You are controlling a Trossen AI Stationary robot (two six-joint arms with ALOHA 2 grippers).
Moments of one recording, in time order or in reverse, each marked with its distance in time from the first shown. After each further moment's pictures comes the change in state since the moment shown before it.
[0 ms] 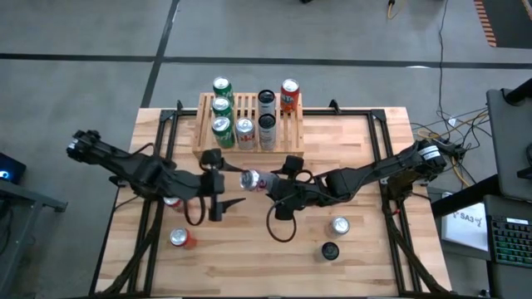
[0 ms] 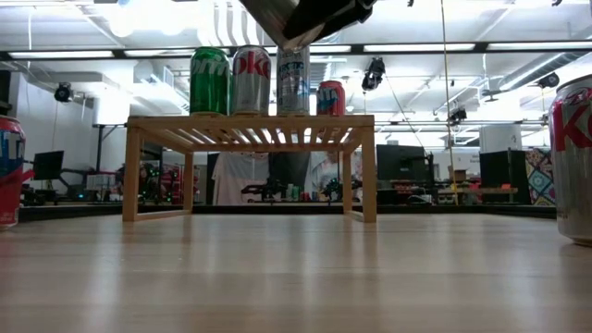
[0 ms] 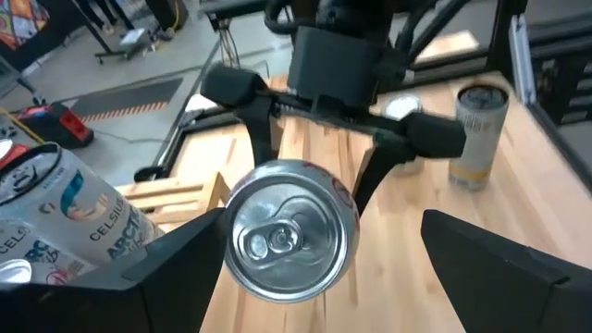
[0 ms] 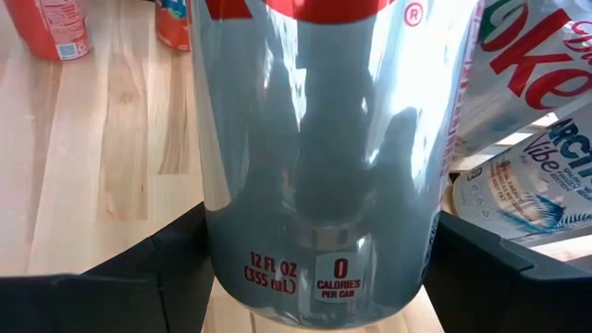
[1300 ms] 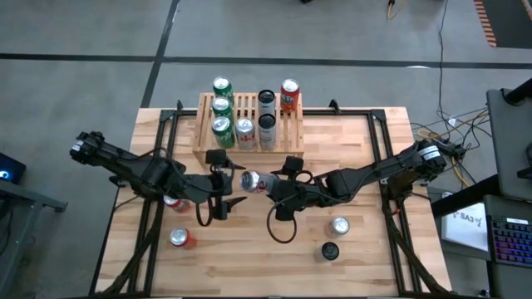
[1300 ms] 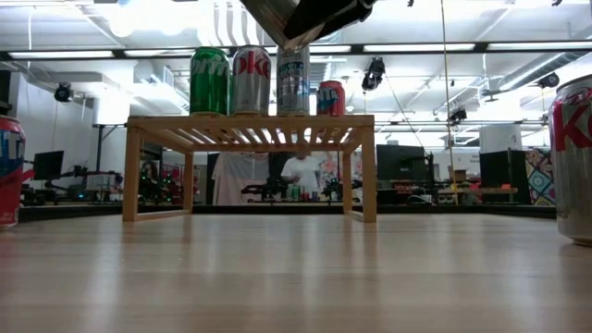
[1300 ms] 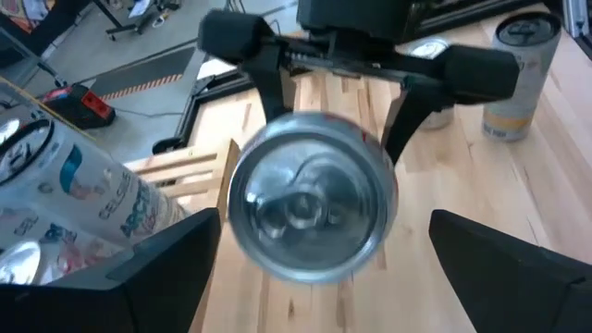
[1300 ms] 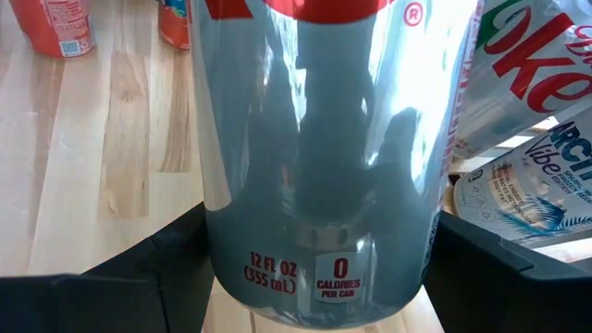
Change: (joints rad) left arm 0.024 0.060 0.029 -0.097 -0.030 0.030; right arm 0.004 0.000 0.000 -0.001 0.001 -0.011
